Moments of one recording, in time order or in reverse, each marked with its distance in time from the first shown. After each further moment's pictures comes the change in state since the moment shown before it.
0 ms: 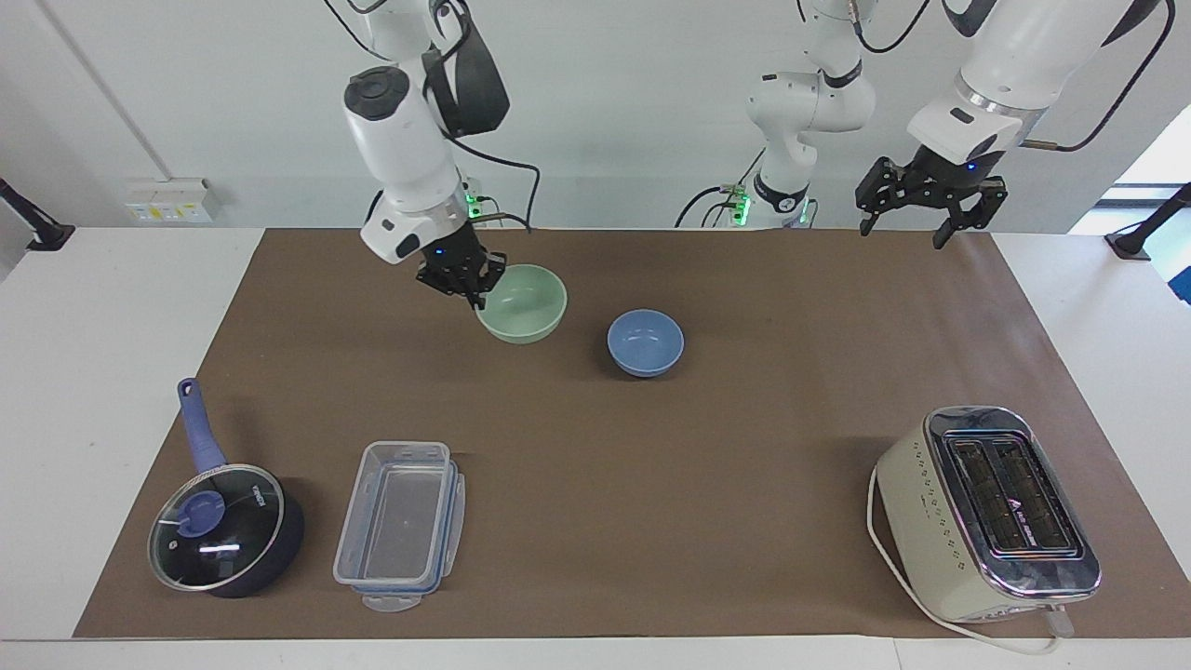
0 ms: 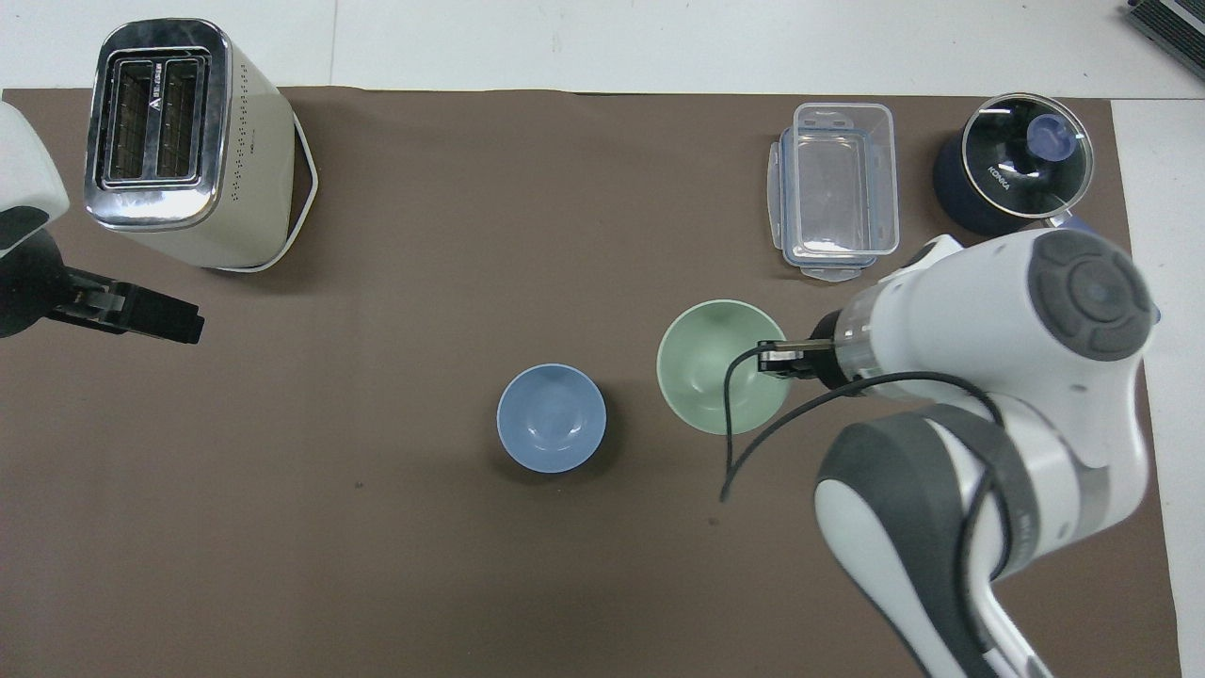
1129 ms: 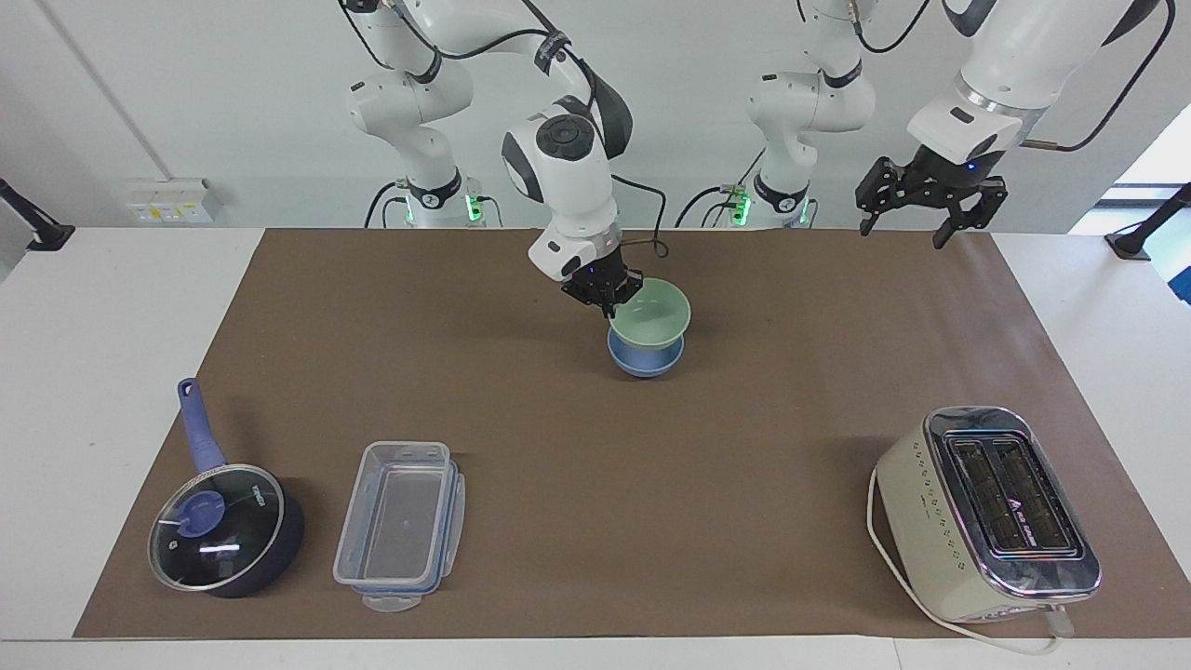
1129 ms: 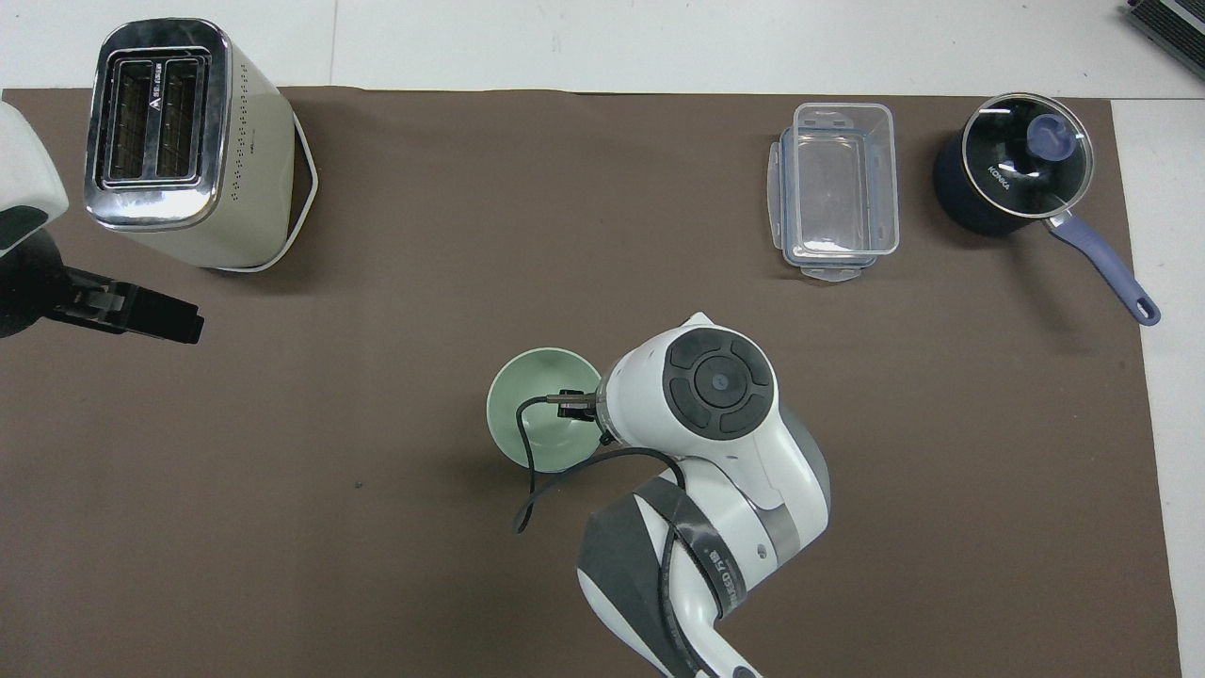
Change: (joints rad) left arm 0.000 -0.001 0.000 0.000 0.000 0.000 0.000; right arm 0.271 0.190 -0.001 0.026 -0.006 0.191 0.297
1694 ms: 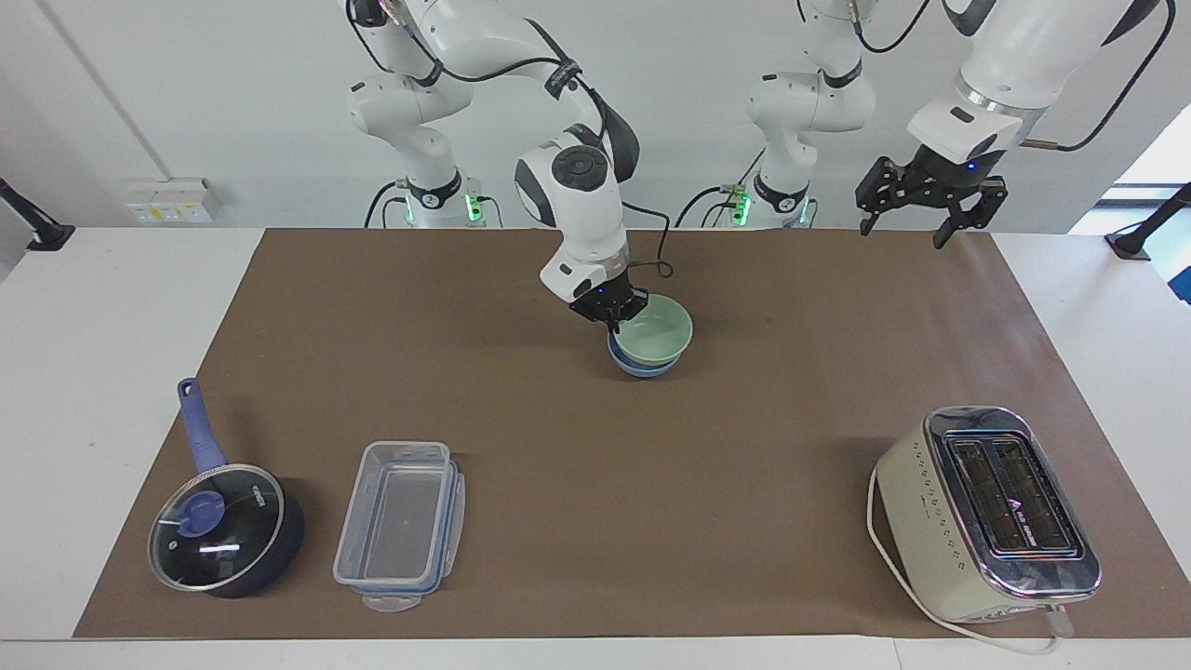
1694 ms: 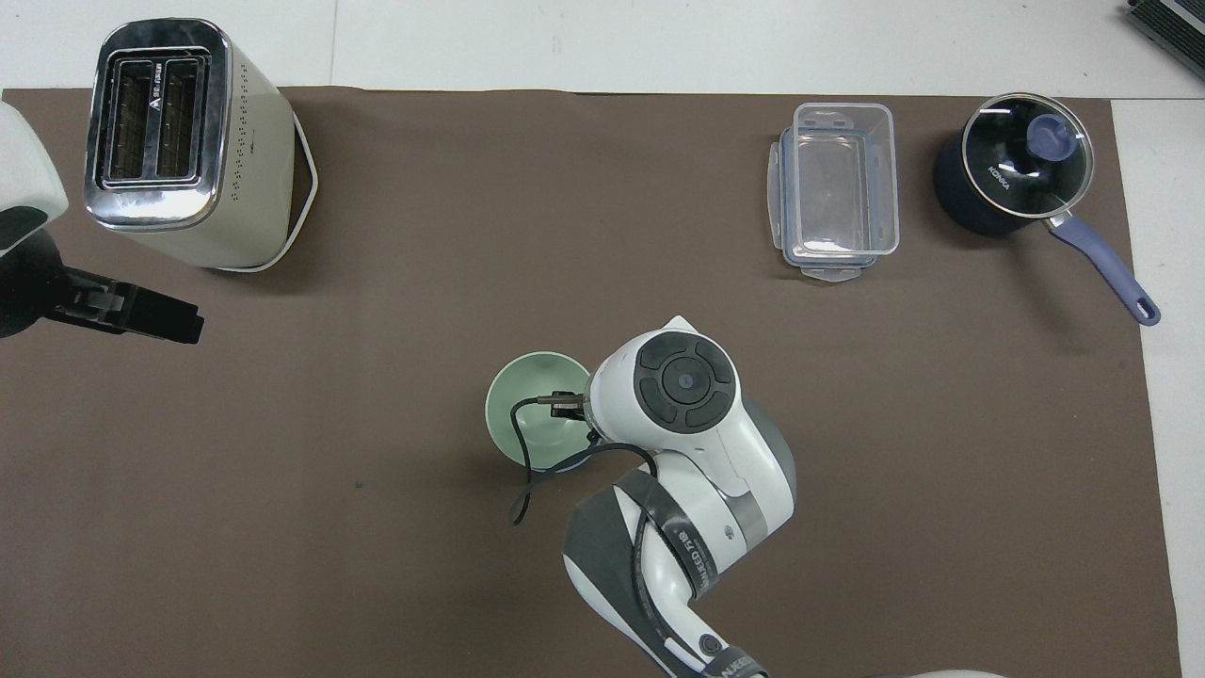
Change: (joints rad) left arm 0.000 -0.001 0.000 0.000 0.000 0.000 0.000; right arm 0.014 0.066 -0.001 -0.003 -0.026 0.059 0.000
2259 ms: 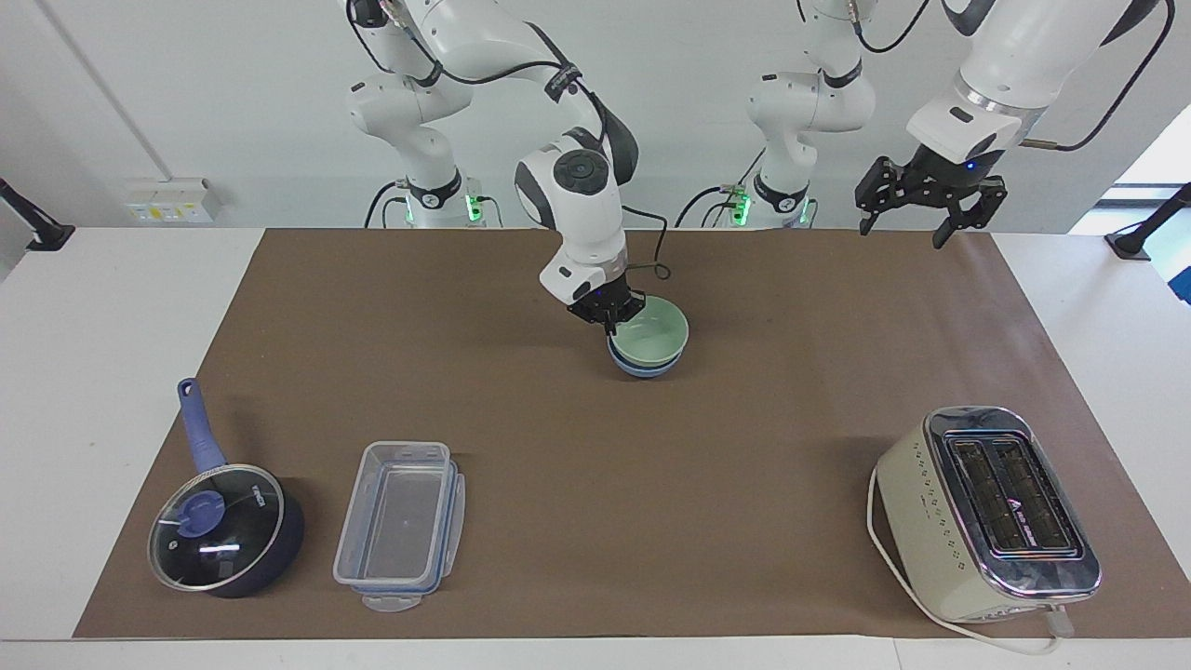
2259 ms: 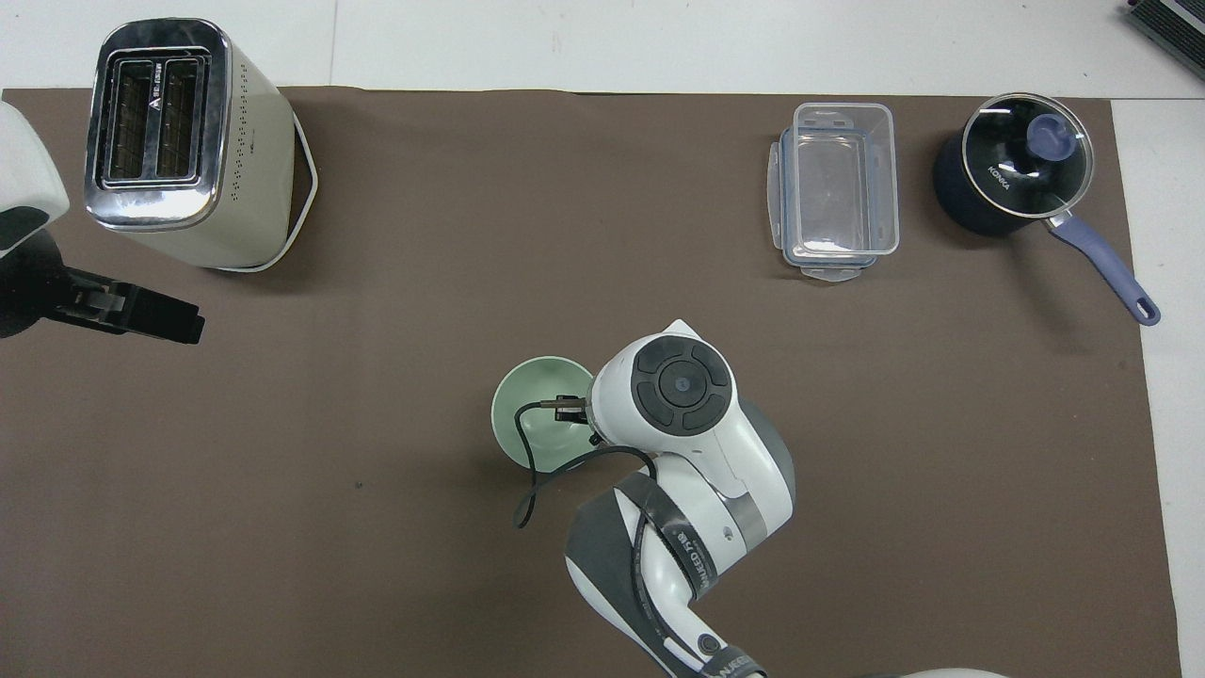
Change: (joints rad) left arm 0.000 0.000 -0.001 0.000 0.000 0.000 0.000; right arm 0.000 0.000 0.000 -0.016 -0.013 0.000 0.000
